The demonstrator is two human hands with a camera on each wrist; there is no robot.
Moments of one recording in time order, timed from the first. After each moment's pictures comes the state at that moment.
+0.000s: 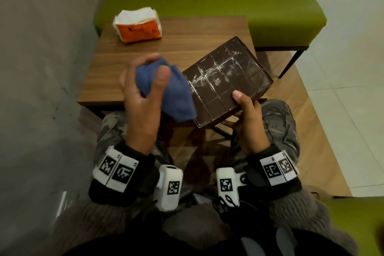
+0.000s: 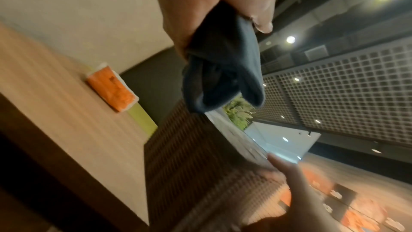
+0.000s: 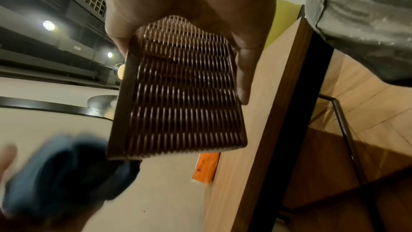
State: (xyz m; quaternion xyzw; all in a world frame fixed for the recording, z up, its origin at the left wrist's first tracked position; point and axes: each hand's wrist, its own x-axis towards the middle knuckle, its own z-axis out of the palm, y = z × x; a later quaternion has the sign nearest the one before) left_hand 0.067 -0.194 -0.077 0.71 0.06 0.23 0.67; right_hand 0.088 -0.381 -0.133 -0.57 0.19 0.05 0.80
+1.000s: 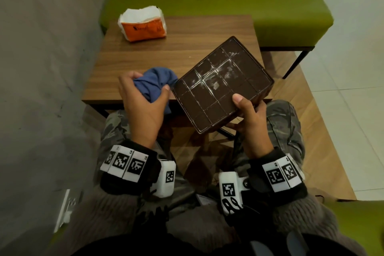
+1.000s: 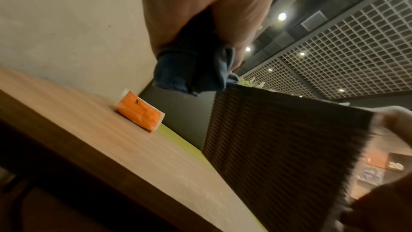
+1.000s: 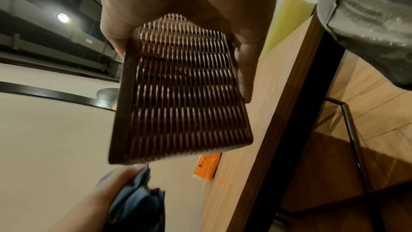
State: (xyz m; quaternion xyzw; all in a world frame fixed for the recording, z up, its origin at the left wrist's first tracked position) left_hand 0.080 -0.174 -0.116 0.81 0.13 0.29 0.49; right_hand 0.079 -0.375 -0.128 -0.59 0.16 0.04 0.79
